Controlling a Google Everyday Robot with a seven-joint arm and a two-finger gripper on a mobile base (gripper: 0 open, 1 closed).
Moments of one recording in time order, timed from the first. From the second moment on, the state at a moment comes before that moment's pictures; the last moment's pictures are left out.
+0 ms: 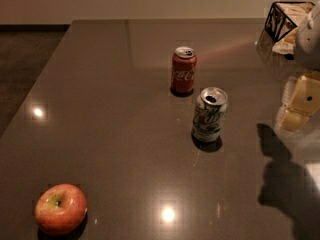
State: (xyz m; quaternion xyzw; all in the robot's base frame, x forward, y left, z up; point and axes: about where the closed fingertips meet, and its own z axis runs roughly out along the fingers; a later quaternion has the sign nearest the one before) arm 0.438 -0.217 0.976 -0.60 0.78 -0.03 0.16
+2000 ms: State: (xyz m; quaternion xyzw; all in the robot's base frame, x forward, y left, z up) arm 0.472 -0.127 0.915 -0.62 0.76 0.07 0.19
